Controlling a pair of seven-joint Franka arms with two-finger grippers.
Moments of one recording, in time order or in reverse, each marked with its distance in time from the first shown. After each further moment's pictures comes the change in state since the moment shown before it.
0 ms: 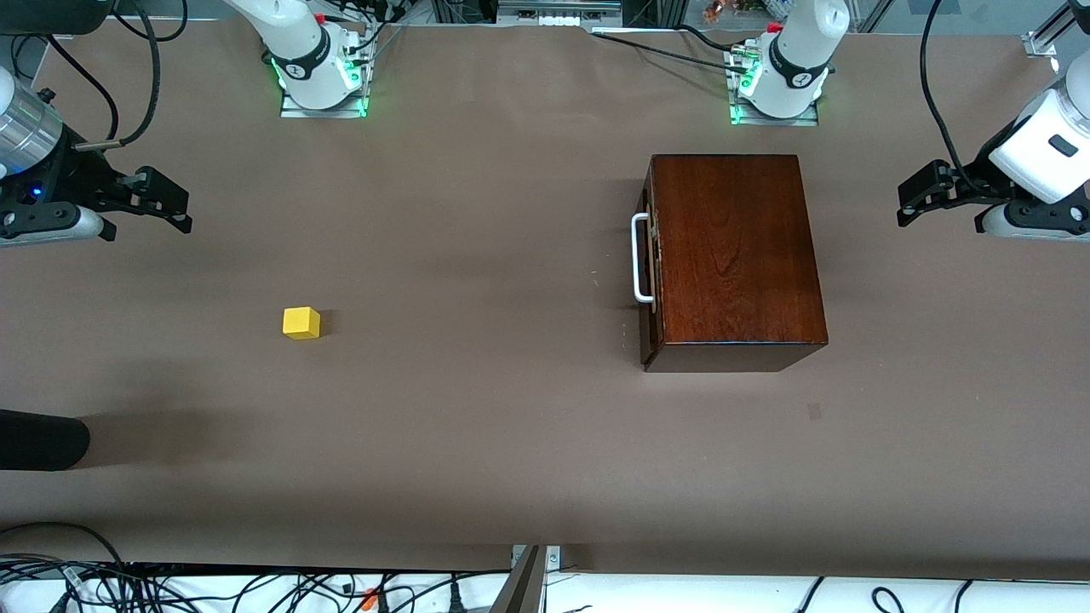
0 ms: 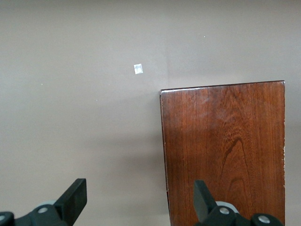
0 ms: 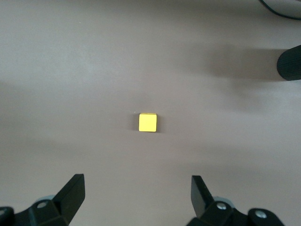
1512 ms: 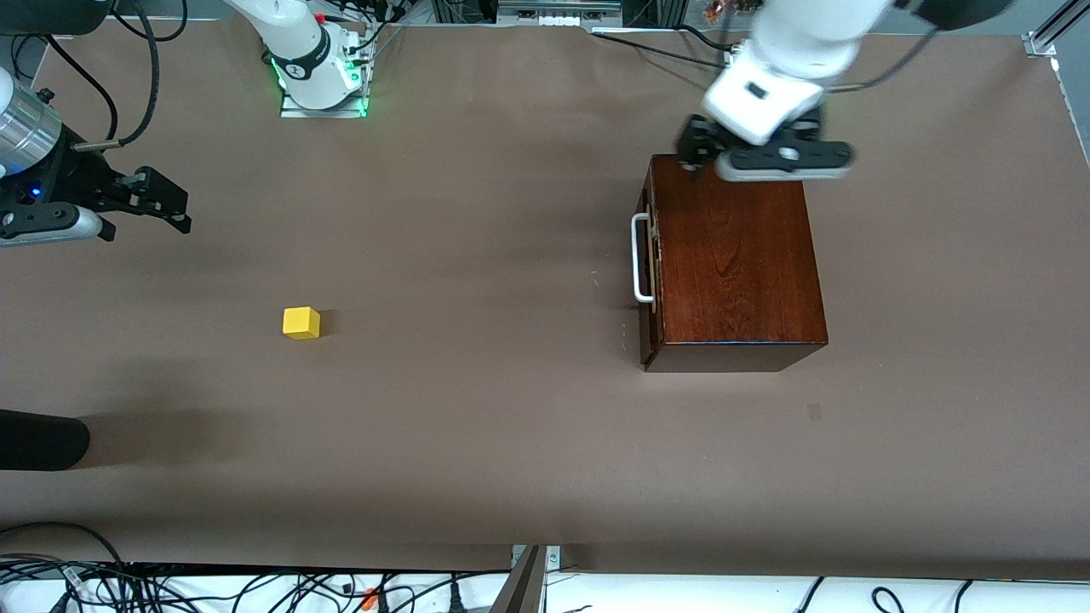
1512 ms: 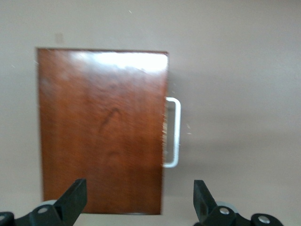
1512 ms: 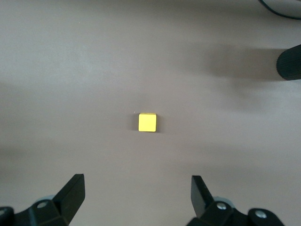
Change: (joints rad) left arm -0.040 0.055 -0.480 0.007 0.004 0.031 -0.636; right arm 0.000 0.000 -0.002 0.000 0.000 0.000 0.000
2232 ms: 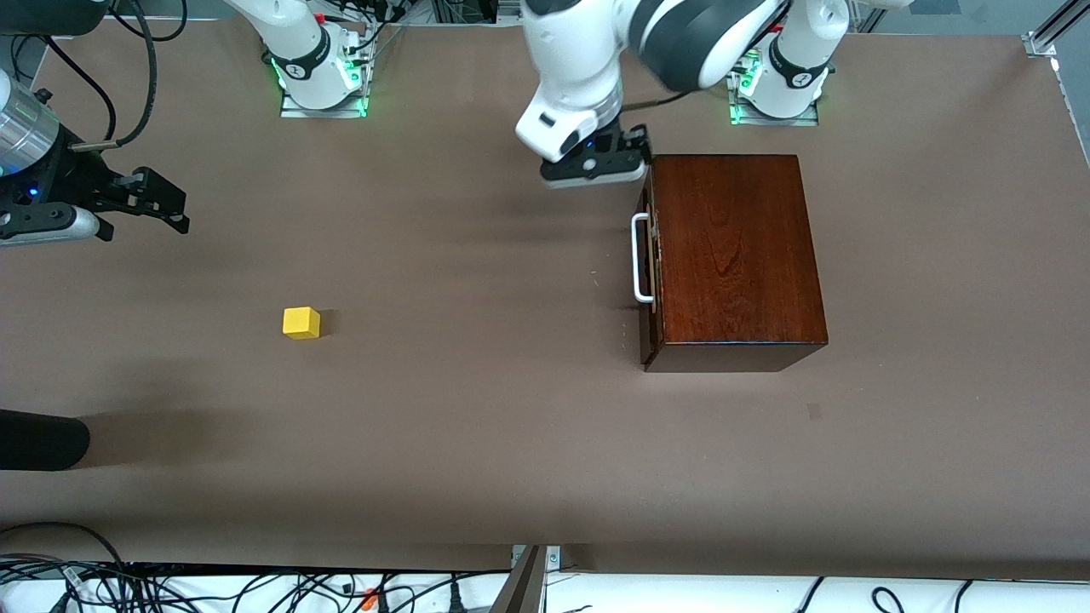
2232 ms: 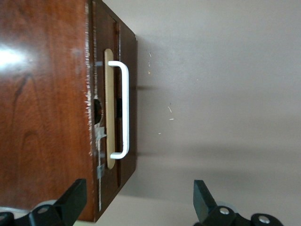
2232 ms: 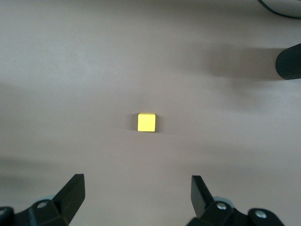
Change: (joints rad) left arm -0.302 0.307 -0.027 0.084 0.262 0.014 -0.322; right arm -0.001 0.000 -0.003 0.000 0.000 0.000 0.000
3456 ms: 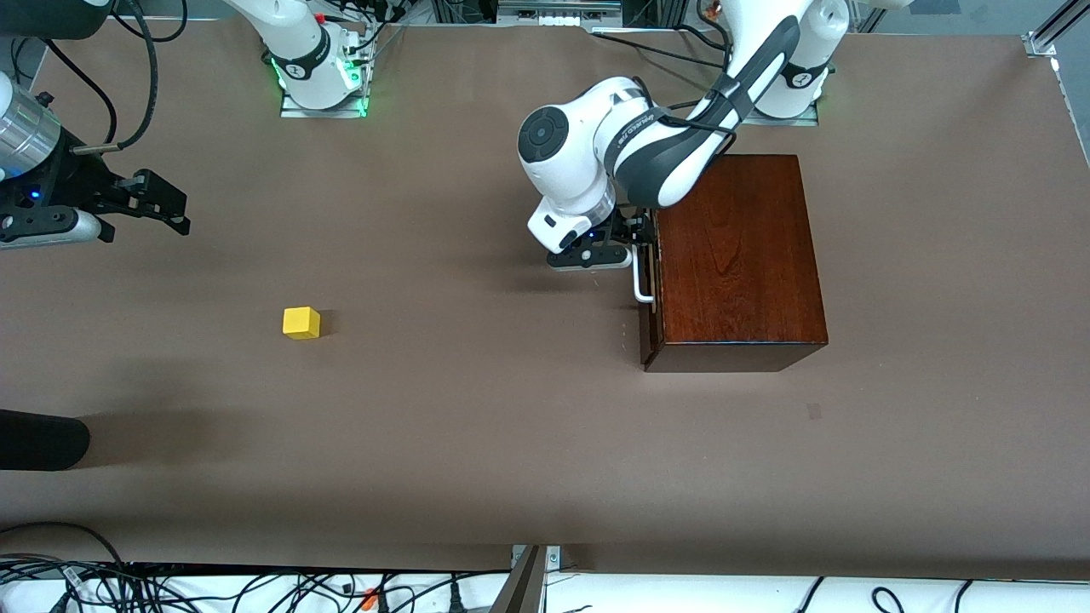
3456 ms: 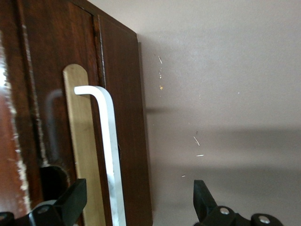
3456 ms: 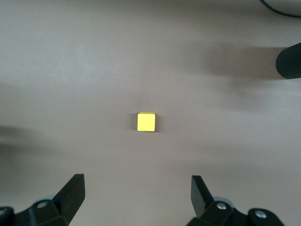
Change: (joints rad) left arm 0.033 0.186 0.023 -0.088 0.165 0.149 0.031; right arm 0.000 0.005 -0.001 0.000 0.000 0.000 -0.001
